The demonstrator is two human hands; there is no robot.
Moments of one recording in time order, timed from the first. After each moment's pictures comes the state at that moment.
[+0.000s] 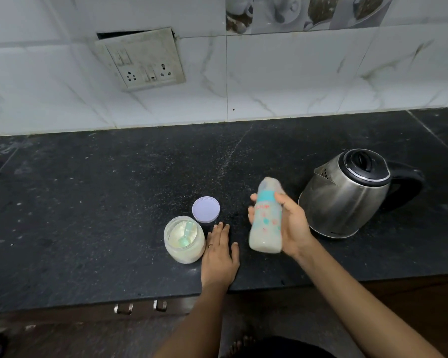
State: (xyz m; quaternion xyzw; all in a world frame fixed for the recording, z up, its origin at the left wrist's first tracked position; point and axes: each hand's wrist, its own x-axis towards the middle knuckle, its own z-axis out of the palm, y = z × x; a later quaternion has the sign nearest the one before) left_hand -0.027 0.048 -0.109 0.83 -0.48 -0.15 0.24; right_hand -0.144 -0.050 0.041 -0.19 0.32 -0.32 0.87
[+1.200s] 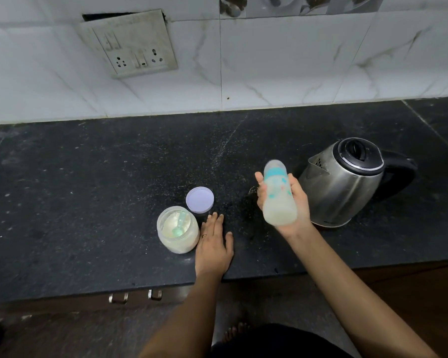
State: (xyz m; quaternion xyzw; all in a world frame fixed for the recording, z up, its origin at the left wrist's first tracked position) left_hand -0.028 0.047 -0.104 0.83 -0.48 -0.14 0.25; right_hand -0.155 -0.075 0.028 -0.01 0.25 -0.31 0.92
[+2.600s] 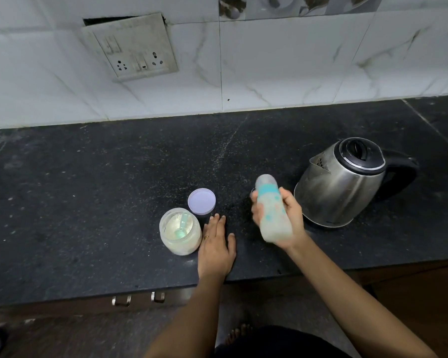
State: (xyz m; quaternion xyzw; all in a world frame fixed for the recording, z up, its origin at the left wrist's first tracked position) left_hand -0.028 0.048 -0.103 0.83 -0.49 -0.13 0.25; right_hand -0.152 -0.067 -0.012 -0.07 0.20 -0.30 0.93
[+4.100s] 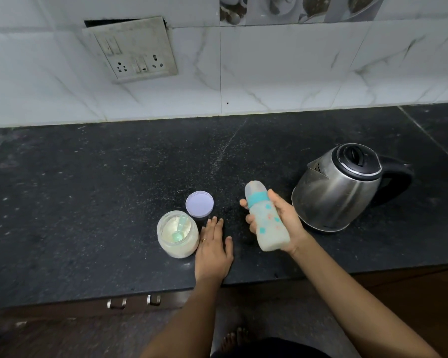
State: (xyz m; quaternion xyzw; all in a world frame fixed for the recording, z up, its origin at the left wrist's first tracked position) left_hand -0.027 0.048 -0.107 0.83 -0.48 -0.15 0.25; right_hand -0.153 -0.068 0.005 -0.17 0.27 -0.18 0.93
